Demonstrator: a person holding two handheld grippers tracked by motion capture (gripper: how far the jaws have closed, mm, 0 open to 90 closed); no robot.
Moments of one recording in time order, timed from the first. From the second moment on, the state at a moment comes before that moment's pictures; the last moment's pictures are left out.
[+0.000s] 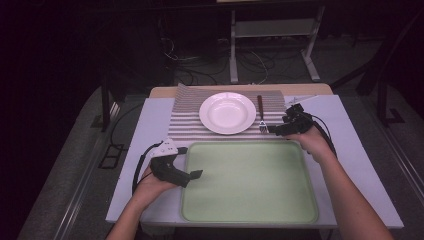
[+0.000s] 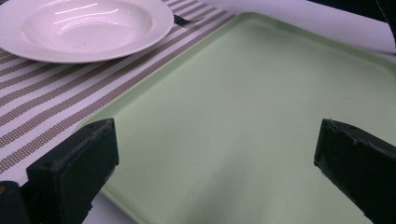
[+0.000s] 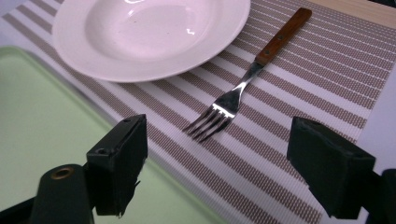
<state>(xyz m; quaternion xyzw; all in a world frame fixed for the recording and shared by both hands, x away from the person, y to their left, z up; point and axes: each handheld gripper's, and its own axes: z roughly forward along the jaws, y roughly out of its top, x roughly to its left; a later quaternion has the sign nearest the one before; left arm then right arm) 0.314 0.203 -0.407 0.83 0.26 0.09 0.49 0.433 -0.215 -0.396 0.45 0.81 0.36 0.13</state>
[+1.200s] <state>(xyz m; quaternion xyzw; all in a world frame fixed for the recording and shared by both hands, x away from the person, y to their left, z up) 0.314 0.205 -0.409 0.83 0.26 0.08 0.49 0.552 -0.181 -0.404 0.53 0.81 0.24 0.06</state>
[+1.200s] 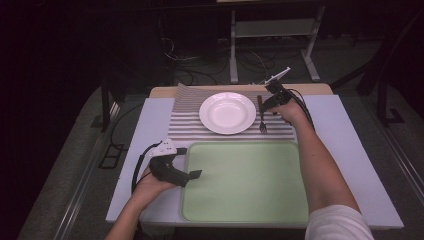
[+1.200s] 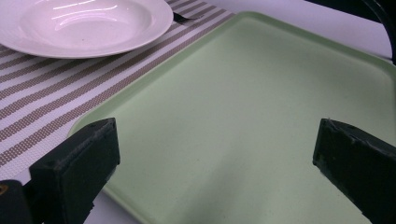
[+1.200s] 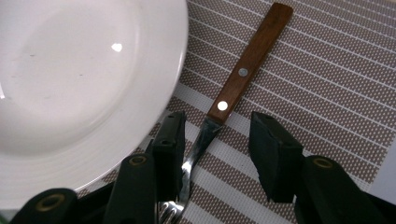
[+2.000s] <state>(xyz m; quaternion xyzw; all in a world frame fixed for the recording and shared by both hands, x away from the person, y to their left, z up) 0.317 0.209 -0.408 0.82 0.27 0.08 0.50 0.581 -0.156 -0.424 0.55 0.82 0.15 0.05</state>
